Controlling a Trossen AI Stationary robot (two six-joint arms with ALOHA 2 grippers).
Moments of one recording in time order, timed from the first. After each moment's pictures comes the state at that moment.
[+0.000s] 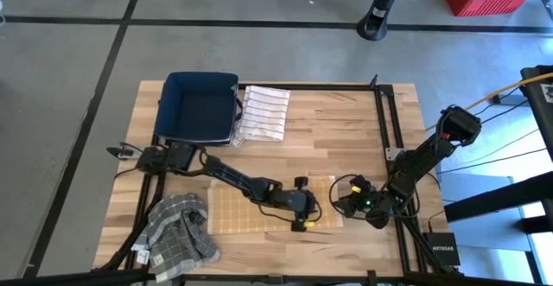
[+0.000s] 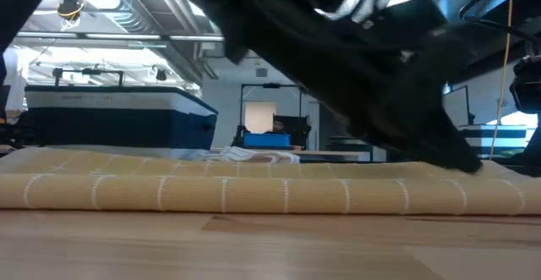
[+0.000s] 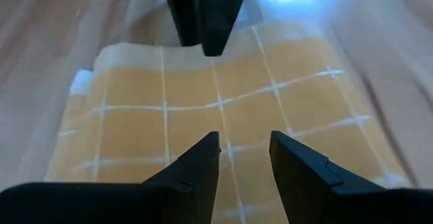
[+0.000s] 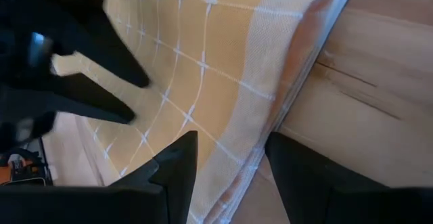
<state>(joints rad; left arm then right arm) -0.28 2.32 1.56 0.16 -0.24 -0.04 0.88 1.38 0.31 0.07 0.64 1.82</state>
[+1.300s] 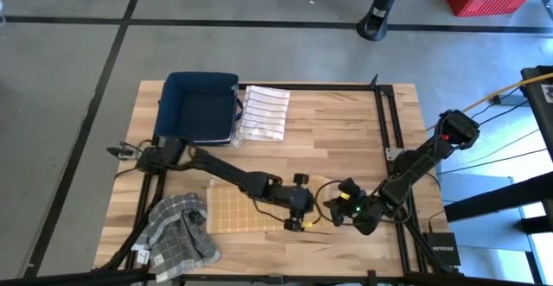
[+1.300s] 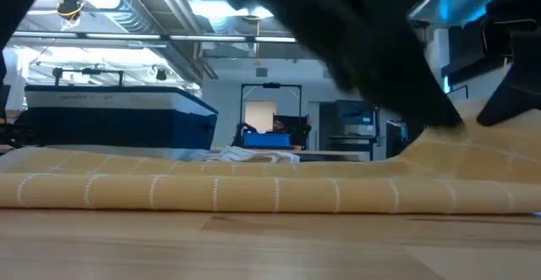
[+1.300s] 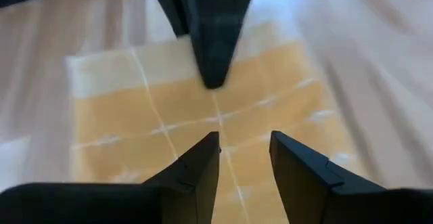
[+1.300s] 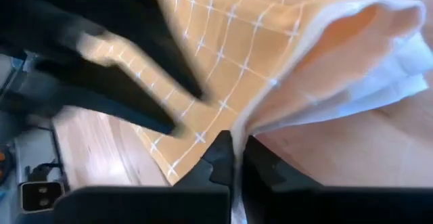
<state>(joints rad) -0.28 2.23 1.63 -0.12 -0.18 0.07 0.79 1.43 0.57 -0.10 0.65 1.56</state>
